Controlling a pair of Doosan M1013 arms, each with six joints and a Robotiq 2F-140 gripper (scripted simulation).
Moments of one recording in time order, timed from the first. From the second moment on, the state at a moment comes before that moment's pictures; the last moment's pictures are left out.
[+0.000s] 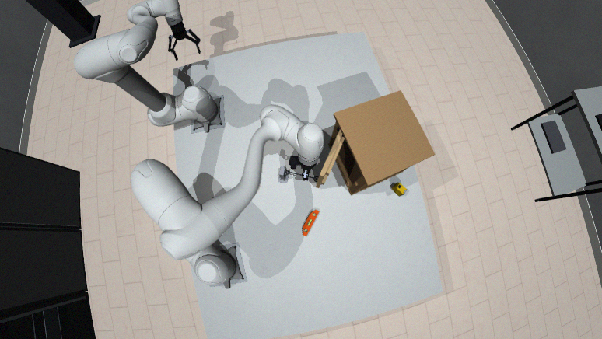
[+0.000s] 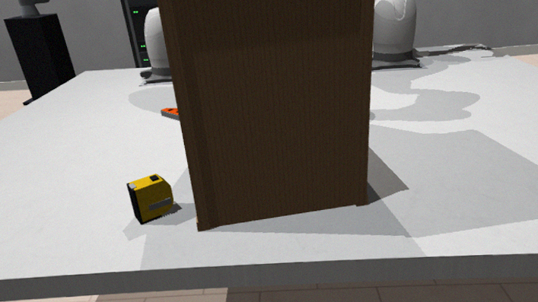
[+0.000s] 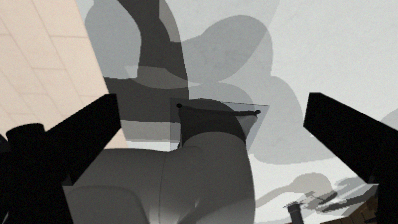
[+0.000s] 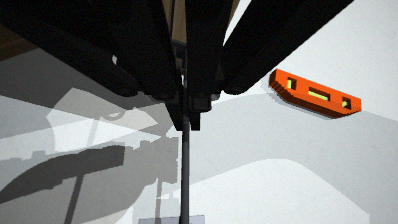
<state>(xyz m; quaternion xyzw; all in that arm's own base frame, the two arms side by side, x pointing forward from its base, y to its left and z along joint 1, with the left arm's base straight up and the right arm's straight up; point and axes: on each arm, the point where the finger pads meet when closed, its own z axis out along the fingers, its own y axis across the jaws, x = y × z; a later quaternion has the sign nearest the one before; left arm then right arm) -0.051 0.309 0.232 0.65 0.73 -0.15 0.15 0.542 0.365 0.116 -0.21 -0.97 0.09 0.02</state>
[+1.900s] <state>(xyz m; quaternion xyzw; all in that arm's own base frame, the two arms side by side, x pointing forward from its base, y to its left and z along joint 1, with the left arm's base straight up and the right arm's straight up) -0.051 0.309 0.232 0.65 0.73 -0.15 0.15 0.542 0.364 0.112 -0.21 -0.97 0.09 0.02</state>
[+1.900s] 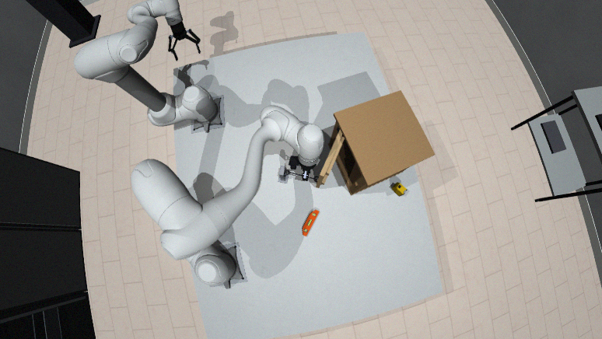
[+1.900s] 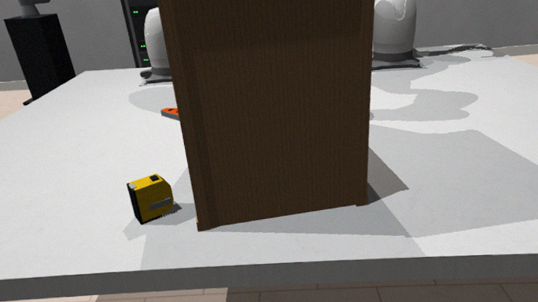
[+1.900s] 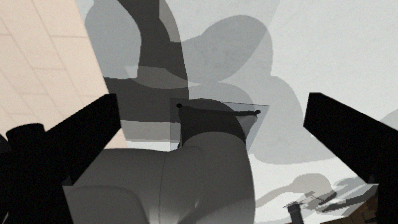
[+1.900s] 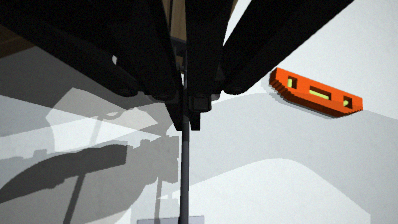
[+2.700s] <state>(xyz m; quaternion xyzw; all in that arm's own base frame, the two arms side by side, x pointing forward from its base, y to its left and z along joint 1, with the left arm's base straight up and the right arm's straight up) -0.051 0.309 0.232 0.65 0.73 -0.15 0.15 0.542 0.364 0.109 -0.21 -0.97 0.09 0.02</state>
